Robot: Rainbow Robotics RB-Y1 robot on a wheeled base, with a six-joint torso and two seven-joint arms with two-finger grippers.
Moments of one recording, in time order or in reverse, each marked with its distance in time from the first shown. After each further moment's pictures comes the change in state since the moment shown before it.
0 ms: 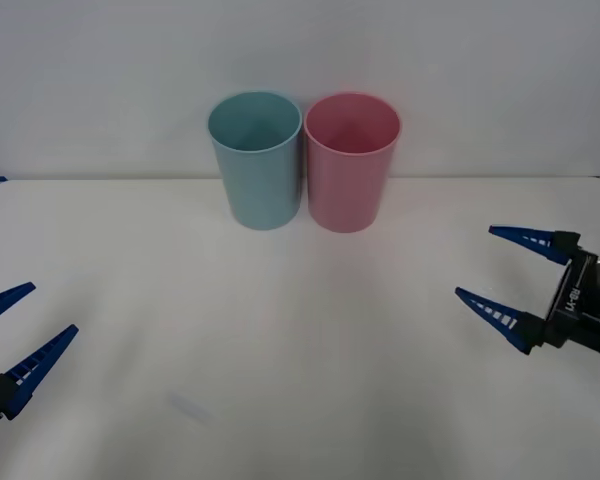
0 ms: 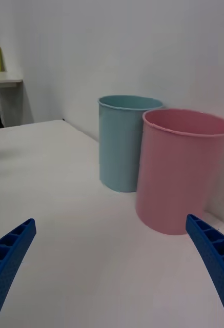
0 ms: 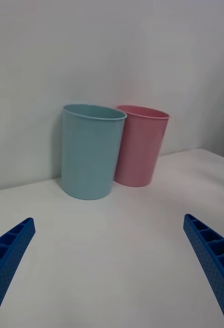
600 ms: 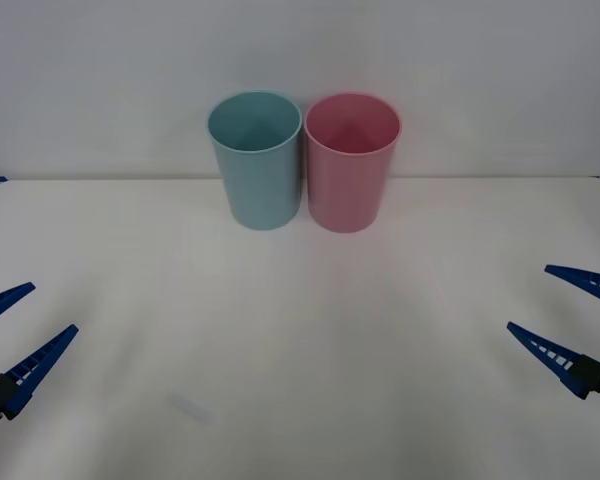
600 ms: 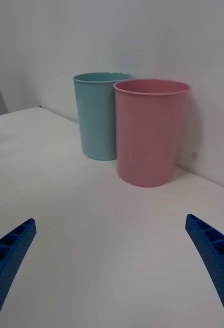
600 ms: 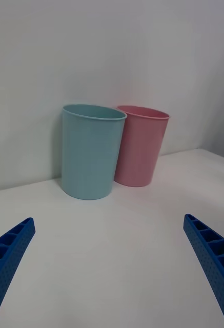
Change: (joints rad) right arm 0.161 0.032 -0.152 0.002 0.000 -0.064 -0.003; left arm 0.000 0.000 0.000 0.000 0.000 0.000 0.000
